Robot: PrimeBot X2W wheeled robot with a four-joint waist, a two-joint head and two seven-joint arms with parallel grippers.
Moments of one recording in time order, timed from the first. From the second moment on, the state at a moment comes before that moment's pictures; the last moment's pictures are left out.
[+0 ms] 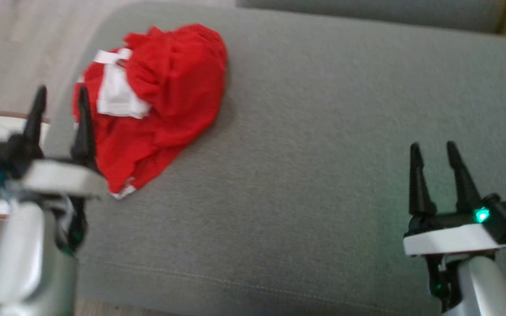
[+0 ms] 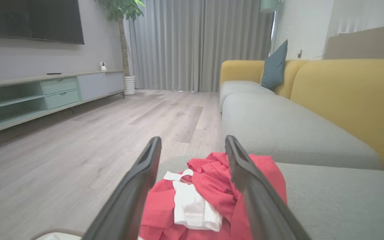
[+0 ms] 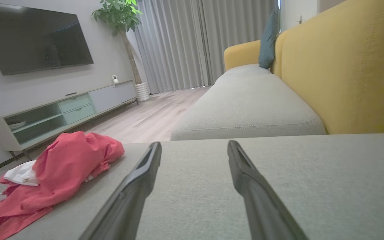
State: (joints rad) left arm -0.30 0.15 -0.02 0.21 -0.18 -0.05 -0.25; right arm -0.07 -0.04 0.03 0.14 0.20 0.13 -0.25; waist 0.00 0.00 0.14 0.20
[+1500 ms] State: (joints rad) left arm -0.93 0.44 -0.38 0.78 -0.40 -0.08 -0.18; right arm -0.15 -0.04 0.08 0.10 0.23 0.13 -0.25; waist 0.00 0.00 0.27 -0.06
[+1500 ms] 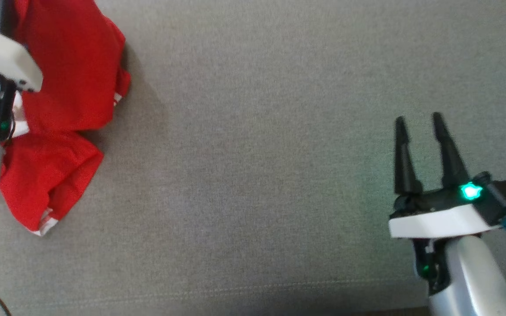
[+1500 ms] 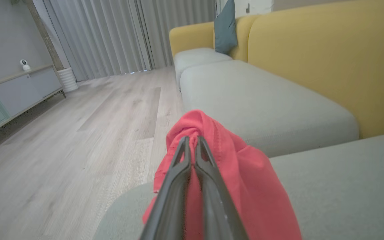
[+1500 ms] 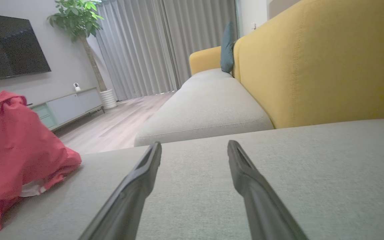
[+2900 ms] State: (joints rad) left arm -0.85 0.04 -0.81 0.47 -0.48 0.11 -0.22; right arm -0.09 -0.04 0.15 0.04 0.31 0.13 -0.25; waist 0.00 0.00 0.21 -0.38
